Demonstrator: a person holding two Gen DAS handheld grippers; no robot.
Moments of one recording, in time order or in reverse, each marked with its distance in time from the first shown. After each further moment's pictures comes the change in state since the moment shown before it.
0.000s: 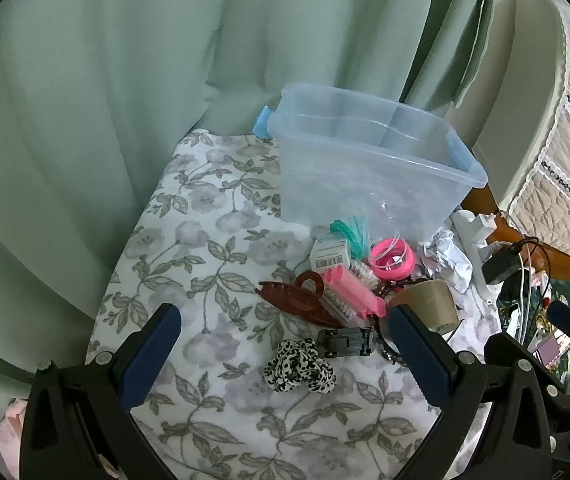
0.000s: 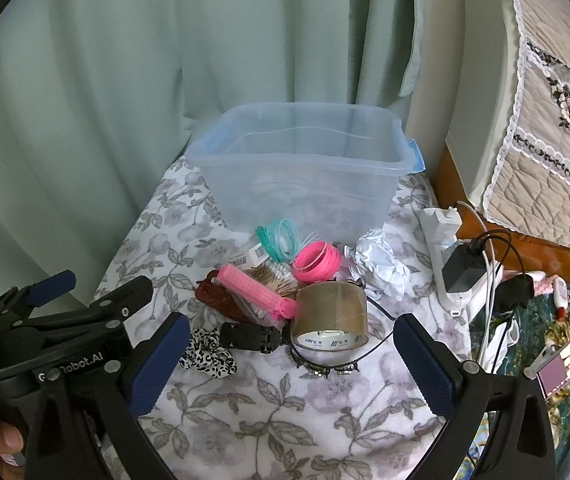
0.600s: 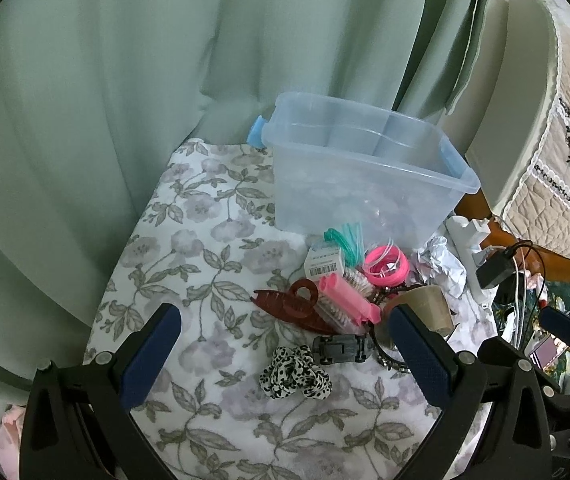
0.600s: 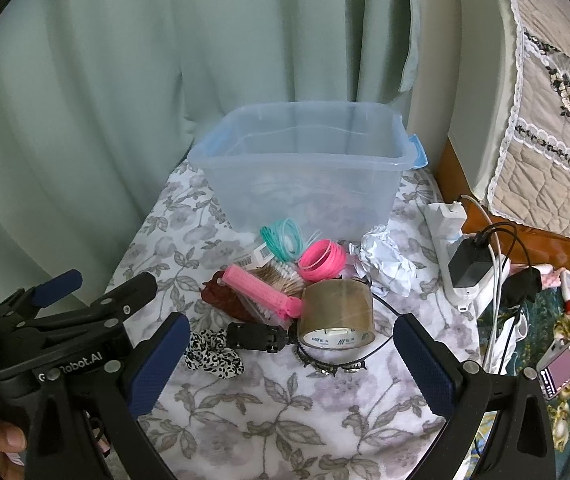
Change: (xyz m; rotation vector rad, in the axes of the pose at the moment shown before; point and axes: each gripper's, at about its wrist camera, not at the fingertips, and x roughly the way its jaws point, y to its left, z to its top) left arm -0.003 0.002 -0.001 0.006 -0.032 -0.011; right arm 0.002 -0.006 -0.002 0.030 -0.003 0.032
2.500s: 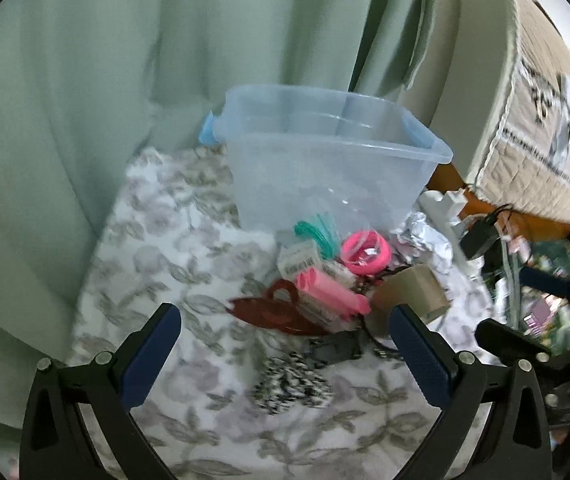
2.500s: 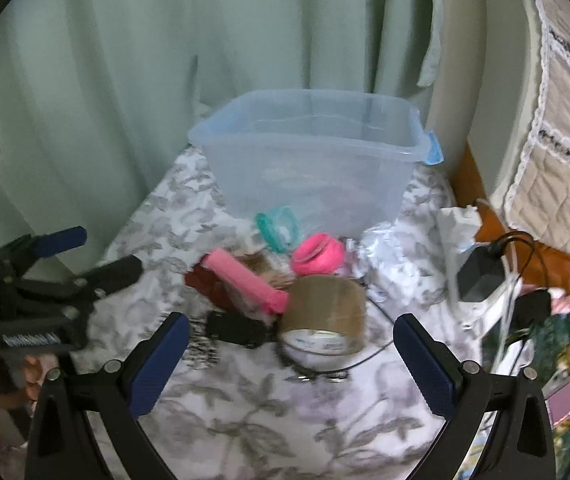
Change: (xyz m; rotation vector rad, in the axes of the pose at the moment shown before) left arm 0.031 0.004 -0.004 0.110 0.004 -0.165; right arm 0.028 -0.021 -0.011 -0.099 0.007 0.031
